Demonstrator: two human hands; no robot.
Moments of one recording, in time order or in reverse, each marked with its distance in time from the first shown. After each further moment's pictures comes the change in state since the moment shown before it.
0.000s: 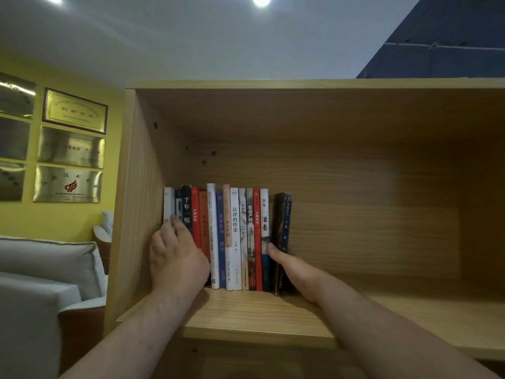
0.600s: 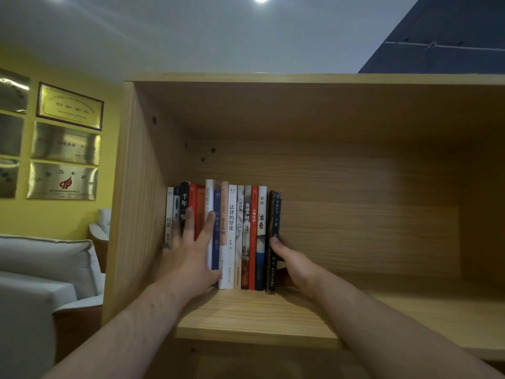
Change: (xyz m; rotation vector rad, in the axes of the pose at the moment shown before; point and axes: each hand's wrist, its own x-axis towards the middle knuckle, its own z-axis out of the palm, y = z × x) left_hand 0.014 -0.007 0.006 0.124 -0.256 0.258; right_hand -0.010 -0.008 0.007 0.109 0.052 -0.013
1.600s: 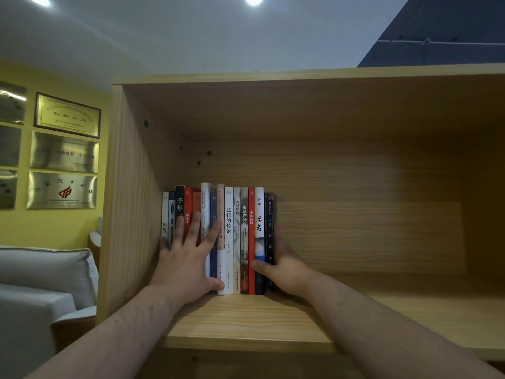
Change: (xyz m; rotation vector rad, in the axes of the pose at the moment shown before) left_hand 0.010 -0.006 0.003 0.228 -0.016 0.127; right_hand 0.022 0.005 0.005 -0.528 0.031 -0.348
